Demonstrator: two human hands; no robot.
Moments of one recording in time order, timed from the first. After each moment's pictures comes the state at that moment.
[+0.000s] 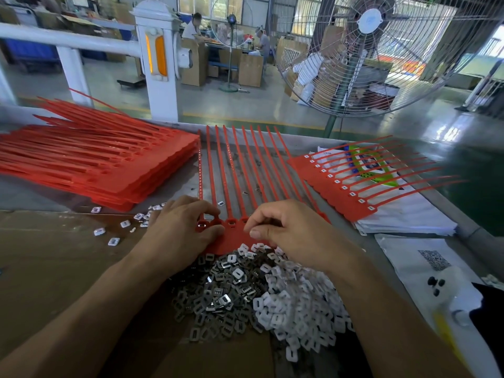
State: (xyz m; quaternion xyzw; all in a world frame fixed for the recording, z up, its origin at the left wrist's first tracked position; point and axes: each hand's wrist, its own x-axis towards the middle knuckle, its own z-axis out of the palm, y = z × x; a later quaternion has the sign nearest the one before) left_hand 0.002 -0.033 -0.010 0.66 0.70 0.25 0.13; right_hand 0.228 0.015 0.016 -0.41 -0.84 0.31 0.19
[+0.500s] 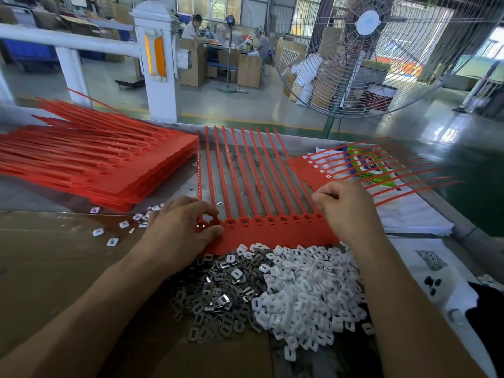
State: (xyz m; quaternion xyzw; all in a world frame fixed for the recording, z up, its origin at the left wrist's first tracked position) left_hand 0.001 -0.032 -0.012 0.66 0.70 0.26 0.13; right_hand 0.279 0.051 0.018 -0.63 -0.69 0.13 0.34
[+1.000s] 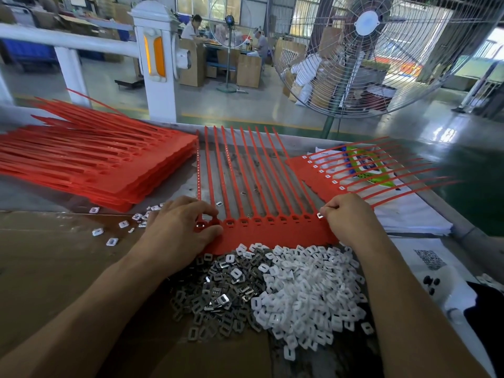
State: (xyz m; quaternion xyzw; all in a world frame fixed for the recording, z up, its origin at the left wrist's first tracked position) left_hand 0.000 -0.030 -0.014 0.66 0.70 0.26 0.12; right_hand 0.296 0.068 0.001 -0.71 -0.66 0.13 0.21
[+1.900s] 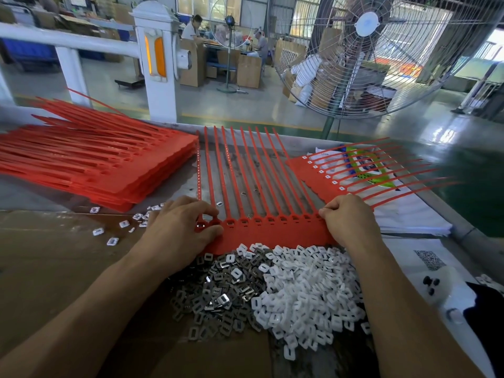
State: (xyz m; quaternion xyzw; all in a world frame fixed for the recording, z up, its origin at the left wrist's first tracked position) left_hand 0.001 -0.033 -0.011 0.66 0.70 0.26 0.13; right_hand 0.290 0.070 -0.006 -0.73 -0.63 0.09 0.23
